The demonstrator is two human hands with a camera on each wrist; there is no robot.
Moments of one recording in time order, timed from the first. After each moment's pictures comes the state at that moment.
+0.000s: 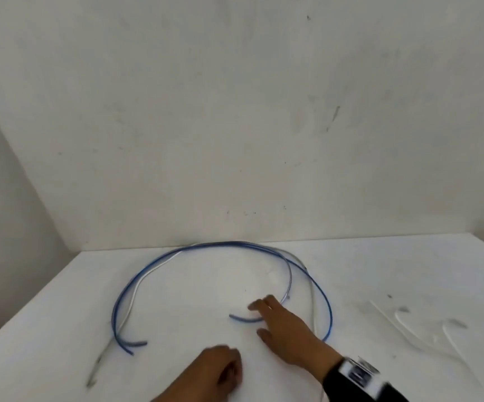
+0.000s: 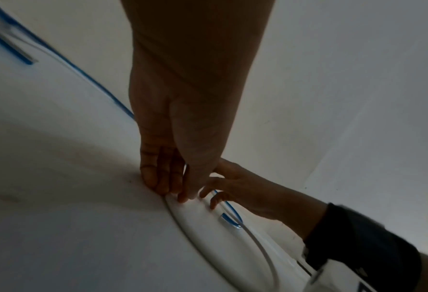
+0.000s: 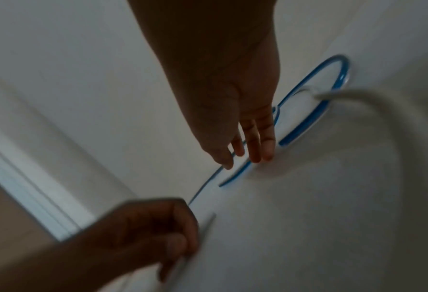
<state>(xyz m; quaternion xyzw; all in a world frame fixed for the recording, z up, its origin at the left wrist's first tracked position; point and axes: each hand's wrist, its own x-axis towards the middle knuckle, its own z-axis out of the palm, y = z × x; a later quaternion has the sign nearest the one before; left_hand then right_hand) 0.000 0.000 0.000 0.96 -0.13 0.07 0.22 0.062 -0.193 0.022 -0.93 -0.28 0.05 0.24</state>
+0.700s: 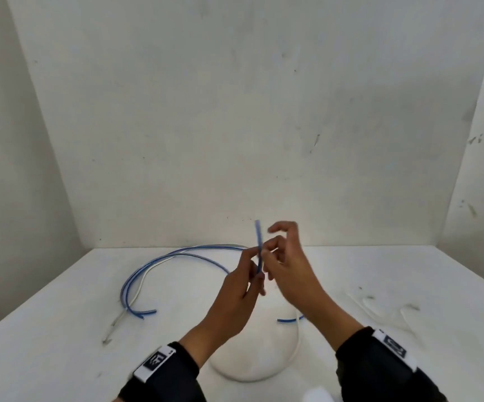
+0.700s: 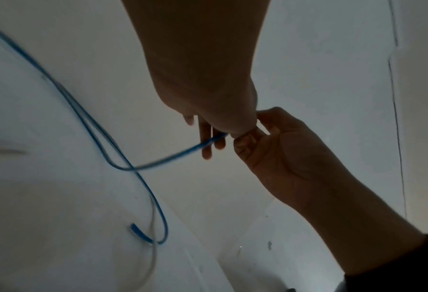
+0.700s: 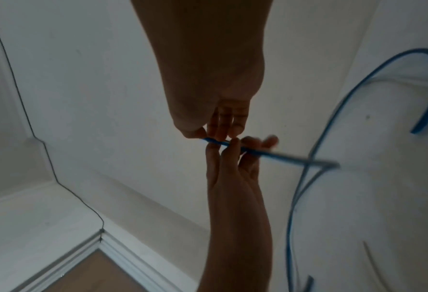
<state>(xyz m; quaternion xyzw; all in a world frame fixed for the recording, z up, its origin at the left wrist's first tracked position) -0.048 -0.080 0.098 0.82 -0.22 0.23 0.47 -0.029 -0.209 0.136 -0.71 -0.25 -0.13 0.65</state>
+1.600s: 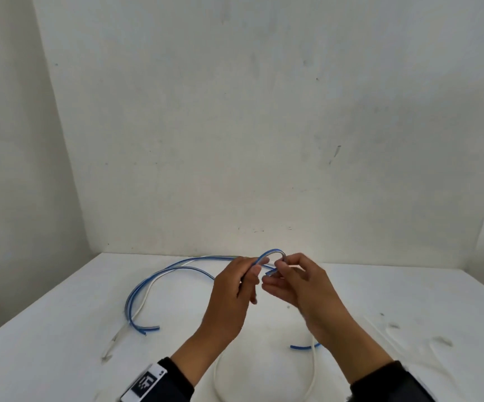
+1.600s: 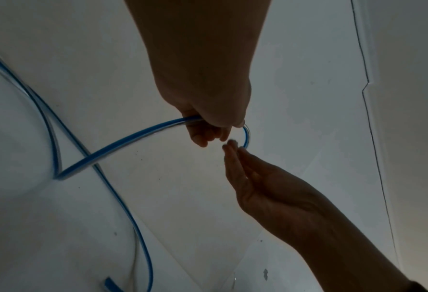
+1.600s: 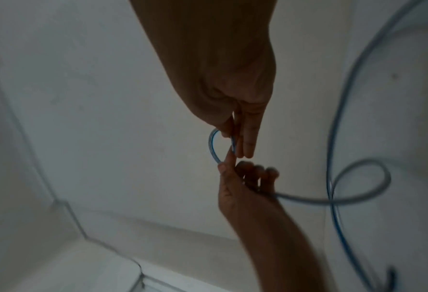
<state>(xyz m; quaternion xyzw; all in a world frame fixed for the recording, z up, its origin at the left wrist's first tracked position) -0.027 -0.060 0.112 0.78 -0.17 0.30 0.52 -0.013 -0.203 0.138 -0.58 -0.11 0.02 0.81</state>
